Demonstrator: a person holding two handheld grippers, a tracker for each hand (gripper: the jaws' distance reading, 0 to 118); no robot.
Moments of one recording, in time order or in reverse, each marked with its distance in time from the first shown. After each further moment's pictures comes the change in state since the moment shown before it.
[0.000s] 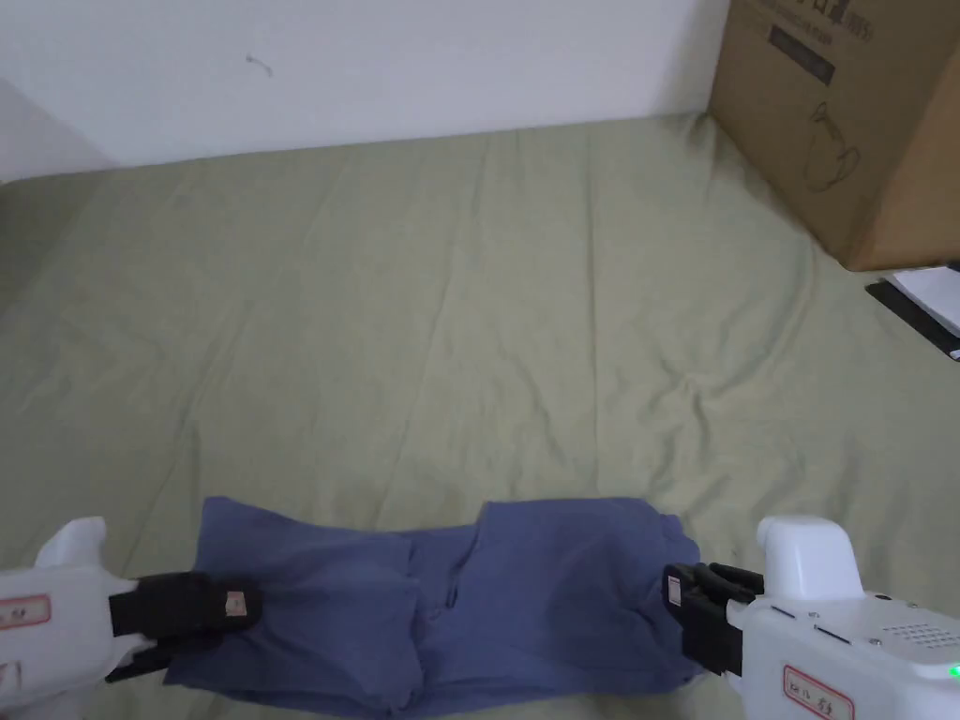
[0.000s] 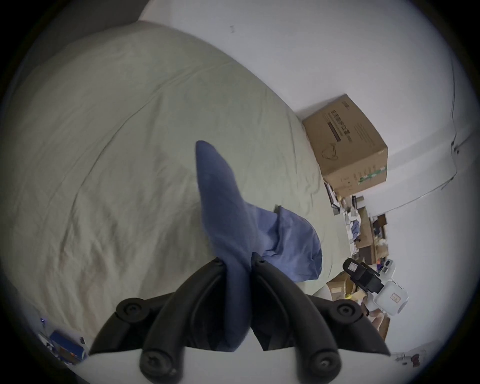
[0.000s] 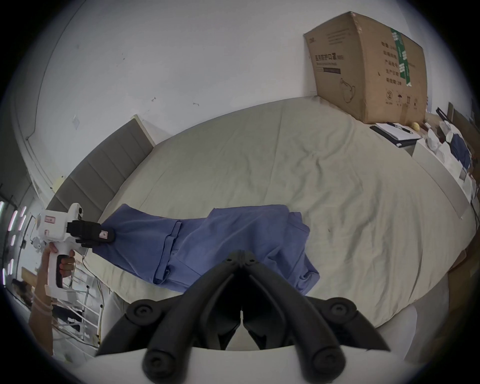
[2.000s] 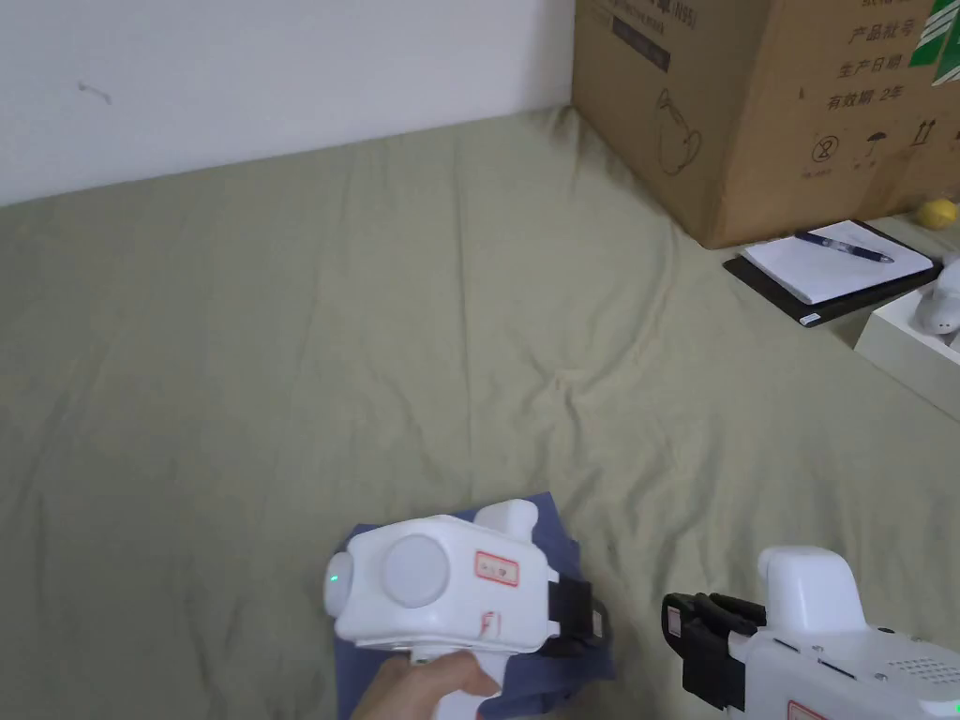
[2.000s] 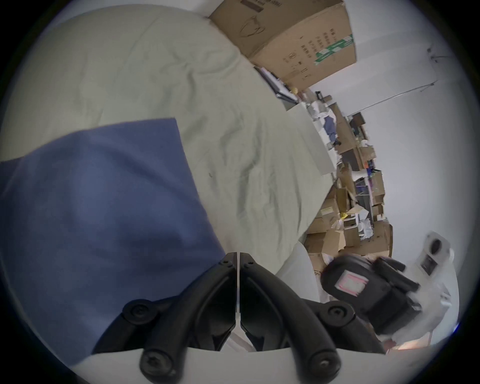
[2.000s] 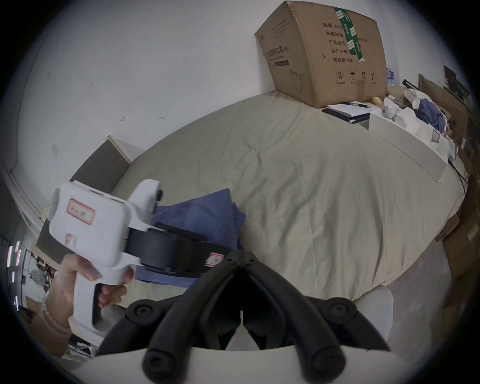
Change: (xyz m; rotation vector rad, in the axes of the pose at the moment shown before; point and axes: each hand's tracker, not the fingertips) left arm 0.213 -0.088 -0.242 -0.440 -0.216 -0.366; right arm 0.073 -0.019 0.038 0.010 -0.092 -0.132
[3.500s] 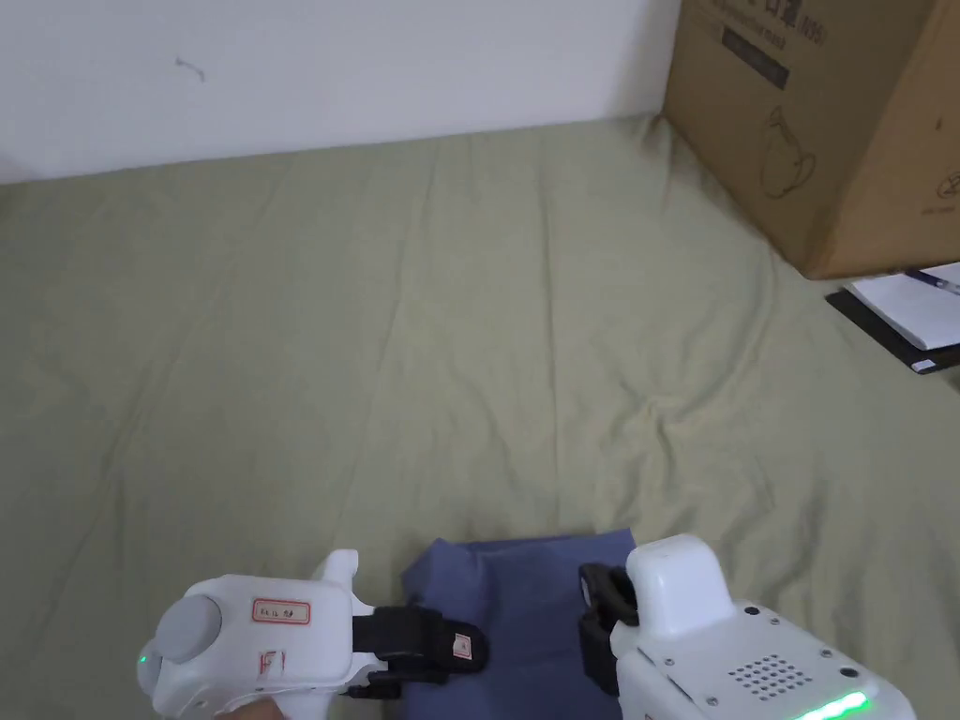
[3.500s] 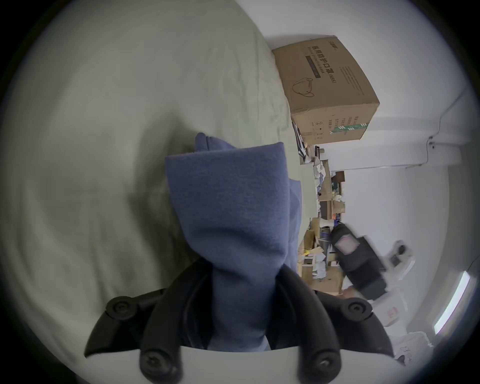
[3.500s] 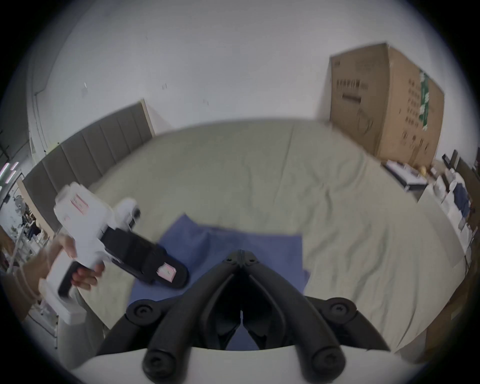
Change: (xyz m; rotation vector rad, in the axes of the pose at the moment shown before) left arm -0.187 -0.015 0.100 0.116 -0.178 0.308; right arm -0.115 0.017 -0.077 0.168 0.030 0.352
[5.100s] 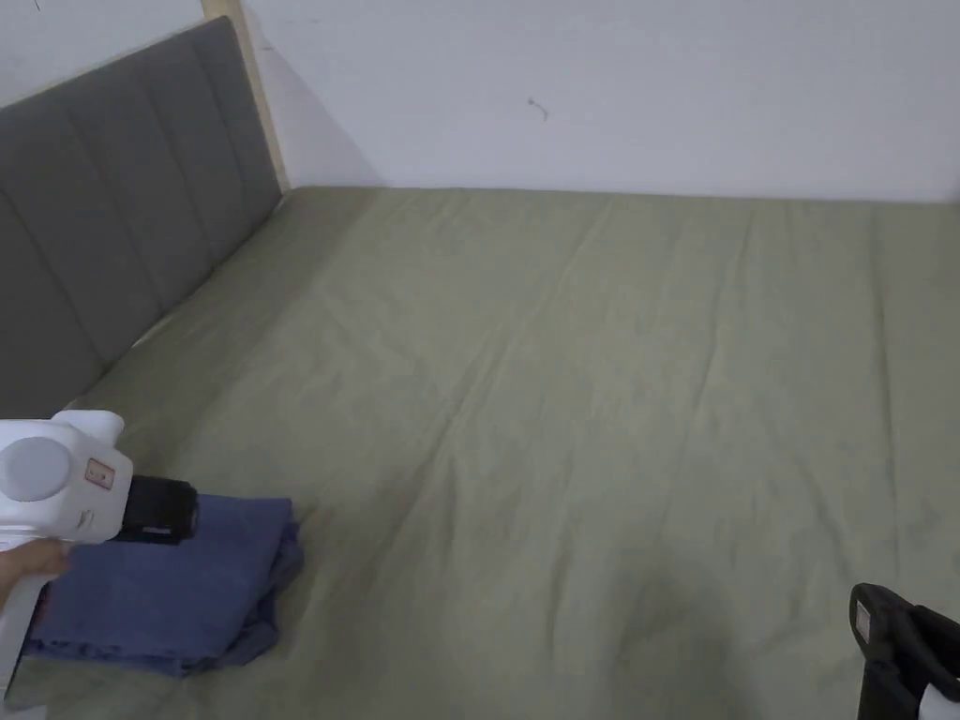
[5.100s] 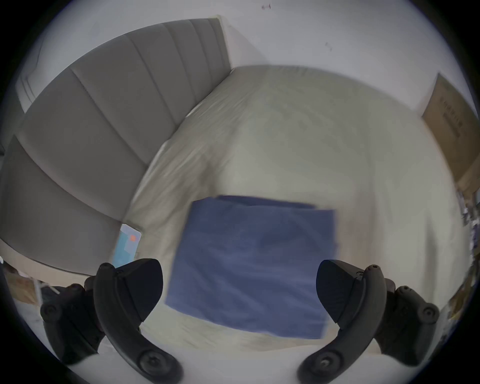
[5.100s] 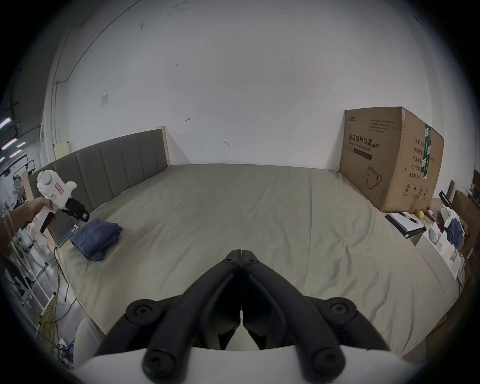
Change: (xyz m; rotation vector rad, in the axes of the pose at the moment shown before) left arm -0.089 -0.006 0.396 0.493 1.089 0.016; right arm -0.103 0.039 0.010 0.145 0.005 0.085
